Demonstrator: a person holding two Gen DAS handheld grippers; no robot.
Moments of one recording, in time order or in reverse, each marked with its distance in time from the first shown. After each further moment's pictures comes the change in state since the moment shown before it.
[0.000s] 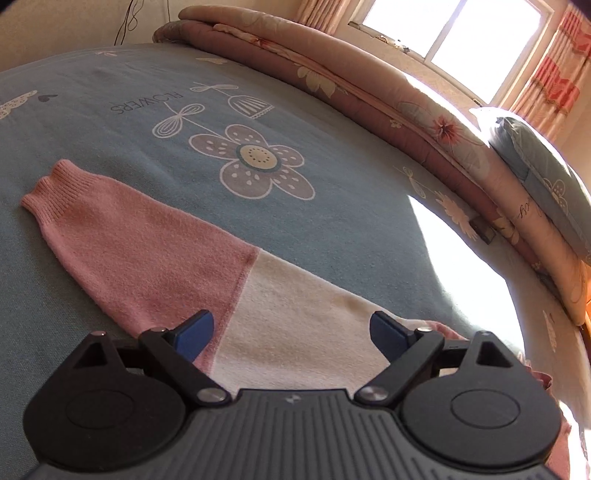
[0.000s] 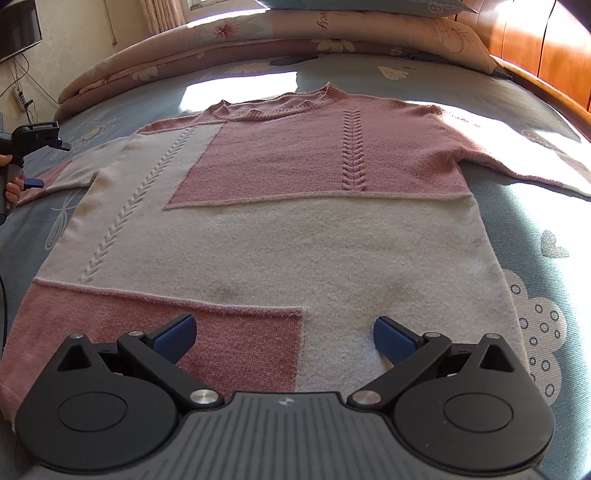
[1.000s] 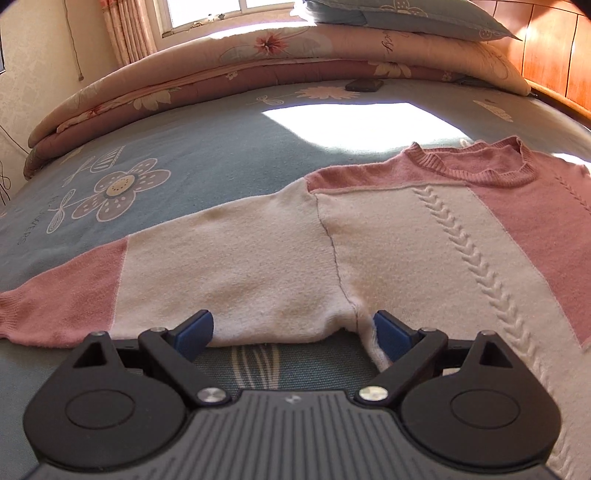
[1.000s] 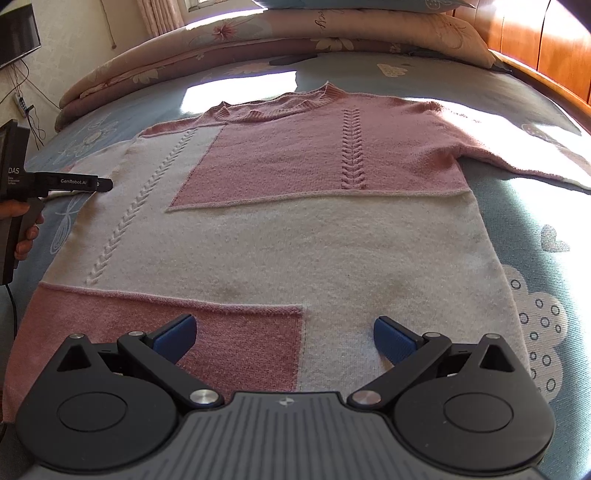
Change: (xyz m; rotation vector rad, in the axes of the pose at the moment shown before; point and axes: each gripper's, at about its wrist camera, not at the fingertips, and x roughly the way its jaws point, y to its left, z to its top) left arm -0.010 -0.085 -0.101 0.730 0.043 0.057; right arm -0.004 -0.004 0.001 0.024 0.005 0.021
